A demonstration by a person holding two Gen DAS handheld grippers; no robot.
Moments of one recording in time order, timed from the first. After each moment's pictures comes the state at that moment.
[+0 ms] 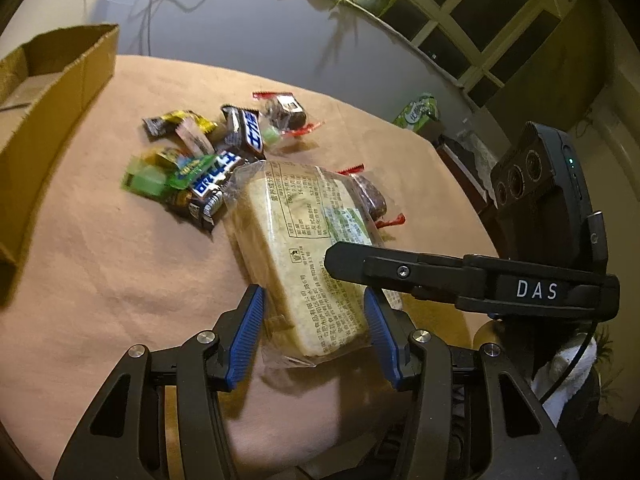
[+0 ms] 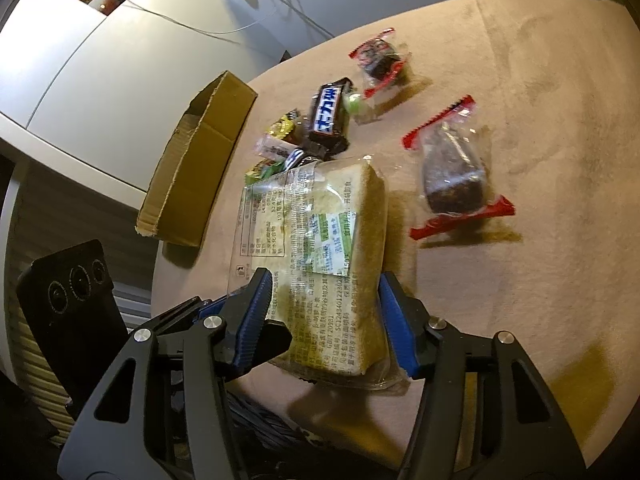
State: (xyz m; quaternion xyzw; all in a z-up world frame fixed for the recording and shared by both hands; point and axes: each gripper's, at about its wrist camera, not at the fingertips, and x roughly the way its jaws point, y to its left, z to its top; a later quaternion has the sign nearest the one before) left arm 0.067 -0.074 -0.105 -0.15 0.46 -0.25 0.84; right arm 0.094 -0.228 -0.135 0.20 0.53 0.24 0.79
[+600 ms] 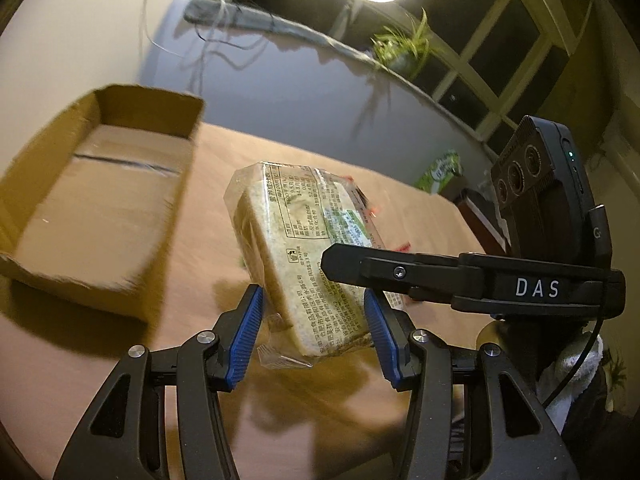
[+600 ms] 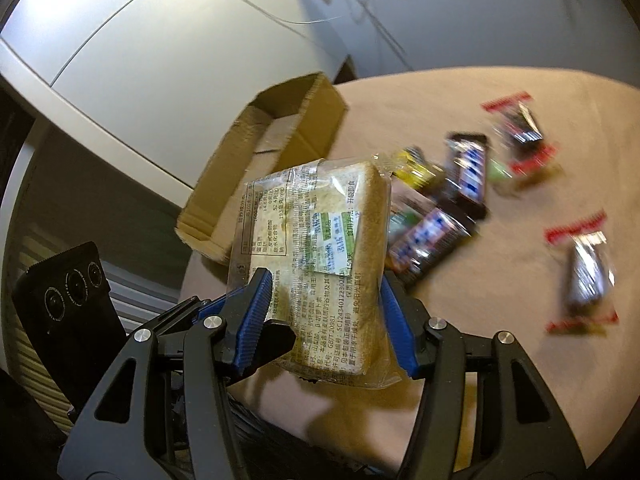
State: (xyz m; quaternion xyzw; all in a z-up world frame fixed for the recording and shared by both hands) left arm 0.068 0.014 -0.065 -0.17 0.39 -0.19 0.88; right arm 0.123 -0.127 -0.083 0.14 0.51 0.30 0.80
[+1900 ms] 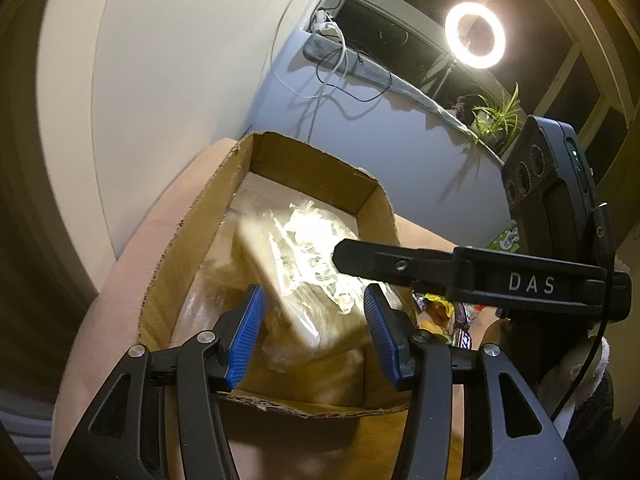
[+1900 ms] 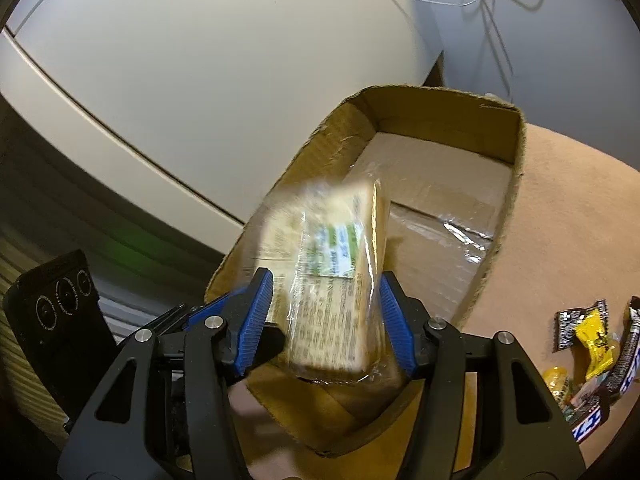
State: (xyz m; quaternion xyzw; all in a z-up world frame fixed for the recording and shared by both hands) left arm 0.103 0.158 -0.070 -0.21 0.37 -0.06 0.90; right arm 0.213 0.043 -0.086 0.06 0.51 0.37 0.77
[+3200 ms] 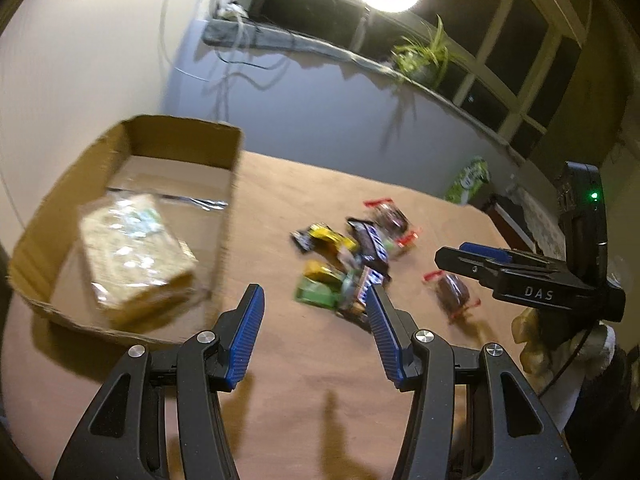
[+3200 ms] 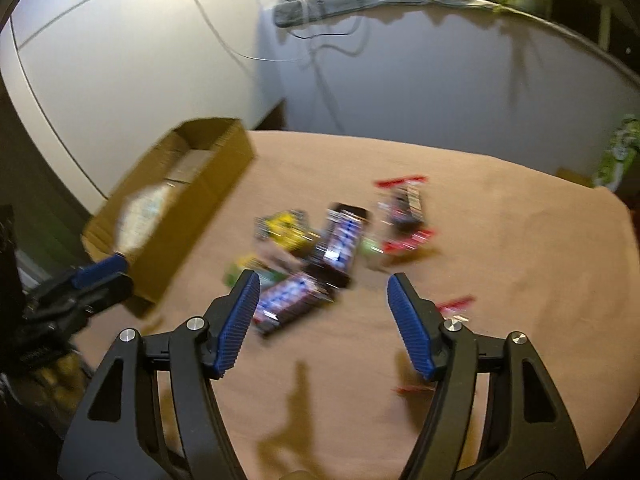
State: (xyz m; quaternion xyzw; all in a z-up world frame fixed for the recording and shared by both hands) left arm 0.082 0.024 -0.063 -0.12 0.39 -0.15 0.90; right arm 0.141 -0.172 -0.077 0.00 0.44 0.17 0.88
